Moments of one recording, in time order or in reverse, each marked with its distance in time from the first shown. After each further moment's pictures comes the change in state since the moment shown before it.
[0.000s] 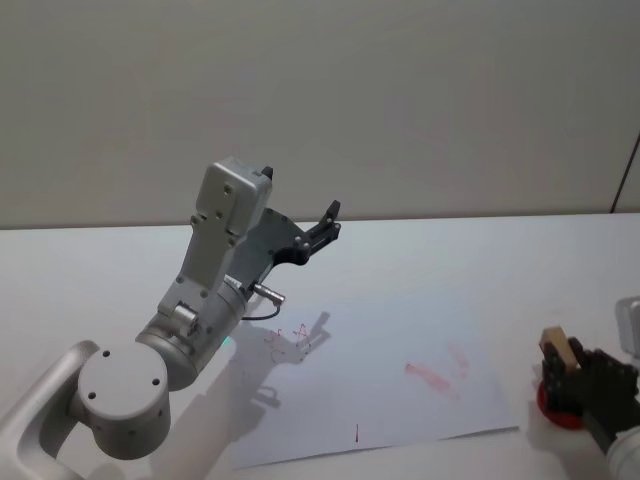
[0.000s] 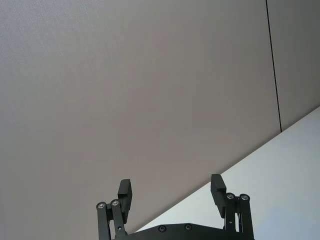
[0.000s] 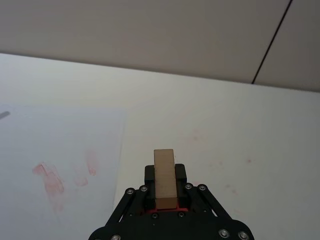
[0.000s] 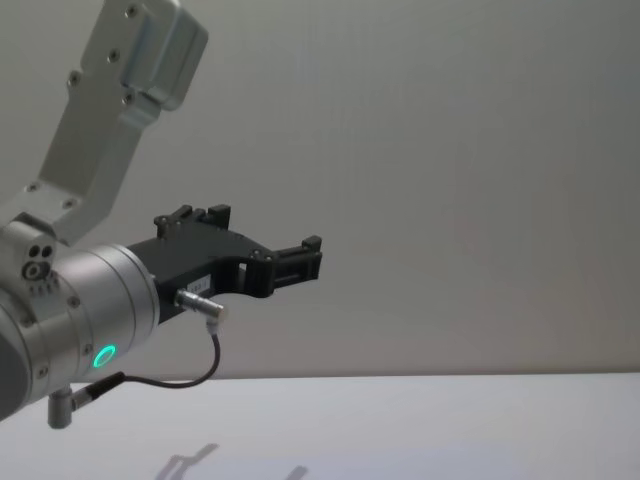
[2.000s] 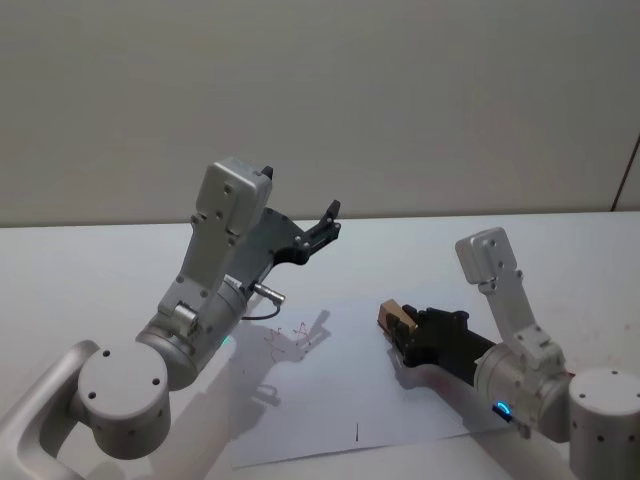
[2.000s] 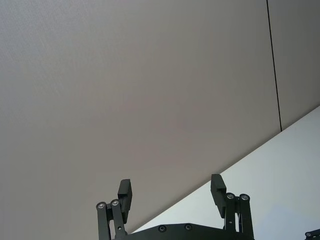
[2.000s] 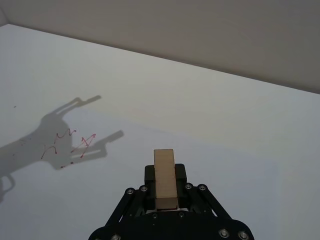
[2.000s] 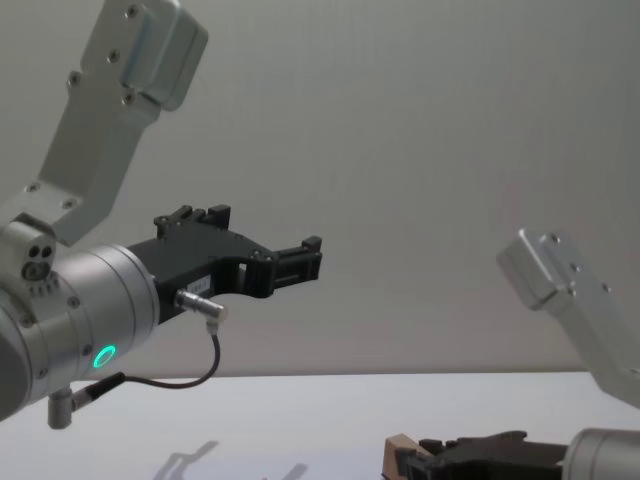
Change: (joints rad) left arm 0.000 0.000 0.000 0.000 0.000 0.000 0.000; right arm 0.430 -0.182 -0.069 0.478 -0.065 0.015 0.516
